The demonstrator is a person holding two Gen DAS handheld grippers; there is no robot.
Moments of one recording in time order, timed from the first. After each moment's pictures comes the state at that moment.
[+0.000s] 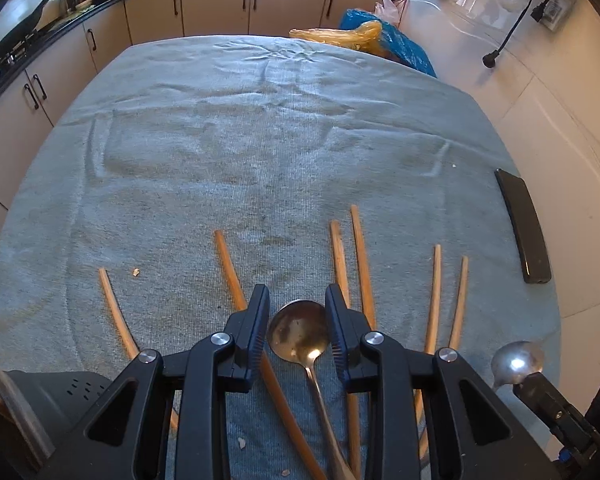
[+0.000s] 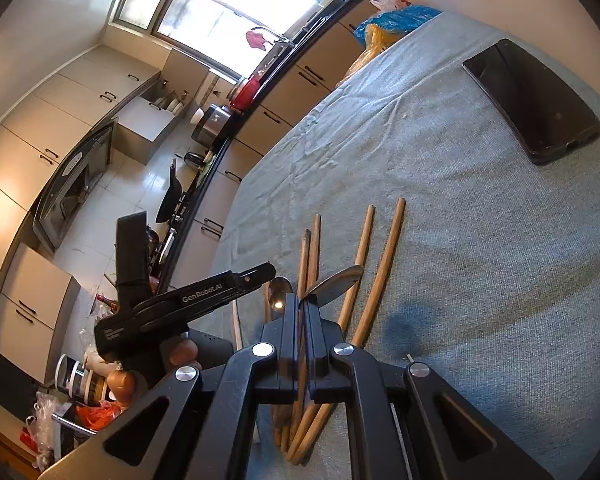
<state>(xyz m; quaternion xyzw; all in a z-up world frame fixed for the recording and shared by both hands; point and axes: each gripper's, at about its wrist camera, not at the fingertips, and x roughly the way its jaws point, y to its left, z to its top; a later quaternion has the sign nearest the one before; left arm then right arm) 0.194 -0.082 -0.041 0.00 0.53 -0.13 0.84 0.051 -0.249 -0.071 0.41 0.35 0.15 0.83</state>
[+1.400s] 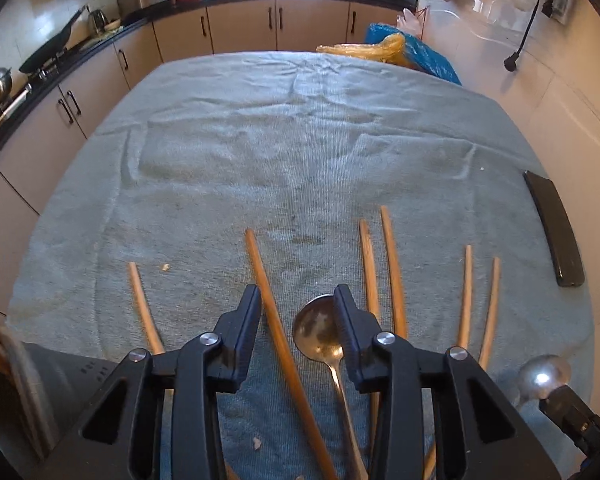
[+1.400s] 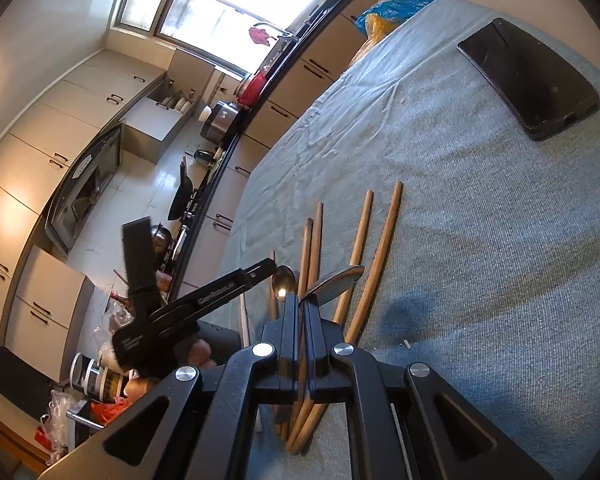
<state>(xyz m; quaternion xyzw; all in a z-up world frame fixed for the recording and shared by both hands) 0.180 -0.082 -0.047 0.03 0.49 -0.07 0.87 0.048 -0.257 -0.088 0.43 0.35 0.18 0.81</state>
